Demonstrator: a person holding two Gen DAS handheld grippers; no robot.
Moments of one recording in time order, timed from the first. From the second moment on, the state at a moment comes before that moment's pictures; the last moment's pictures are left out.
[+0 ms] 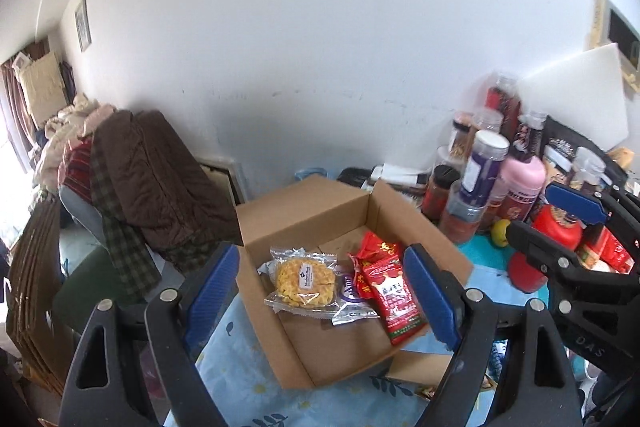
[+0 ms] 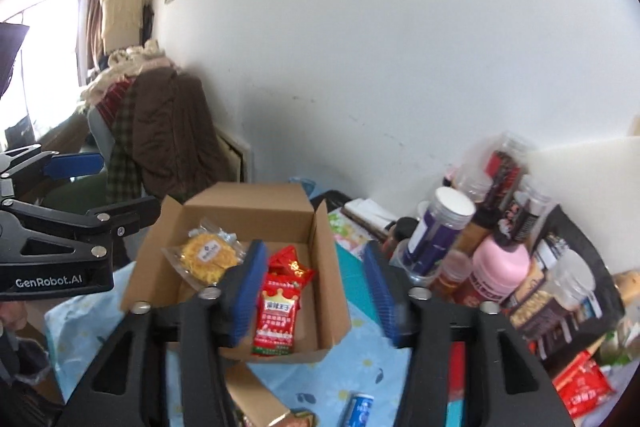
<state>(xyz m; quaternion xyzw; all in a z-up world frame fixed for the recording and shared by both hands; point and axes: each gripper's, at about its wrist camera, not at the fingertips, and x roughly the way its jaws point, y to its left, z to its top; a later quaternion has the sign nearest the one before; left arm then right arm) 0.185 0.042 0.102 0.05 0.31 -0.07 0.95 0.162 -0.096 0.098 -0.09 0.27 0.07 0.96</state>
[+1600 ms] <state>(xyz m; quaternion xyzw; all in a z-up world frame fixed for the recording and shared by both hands) 0.052 -0.024 -0.015 0.06 0.36 -0.23 0.90 -0.009 -0.164 -0.024 0.01 0.30 0.02 0.95</state>
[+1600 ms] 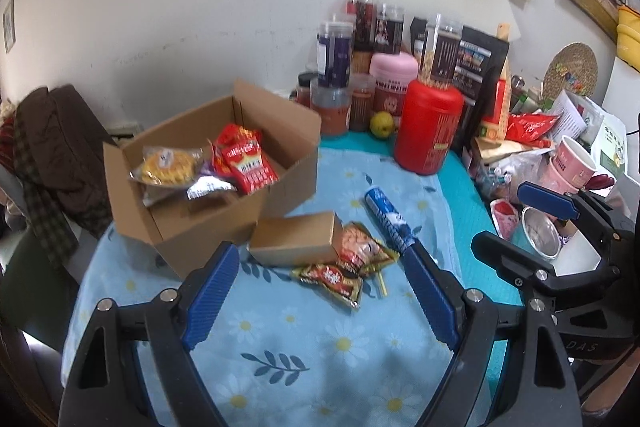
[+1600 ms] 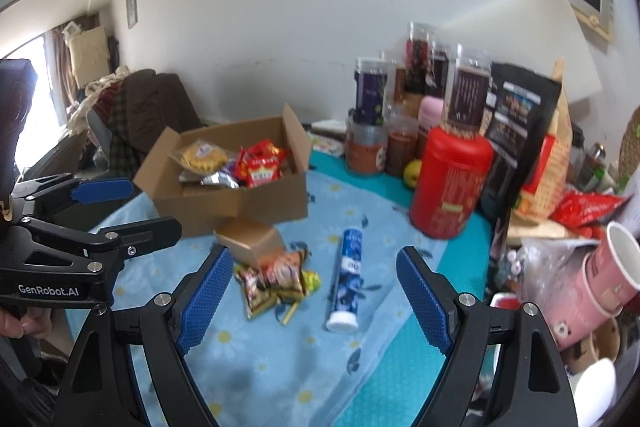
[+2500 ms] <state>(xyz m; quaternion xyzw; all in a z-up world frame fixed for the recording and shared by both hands) 0.164 -0.085 -0.084 0.05 0.41 -0.12 0.90 0.056 -0.217 -0.093 0.02 0.37 -0.03 0.93</state>
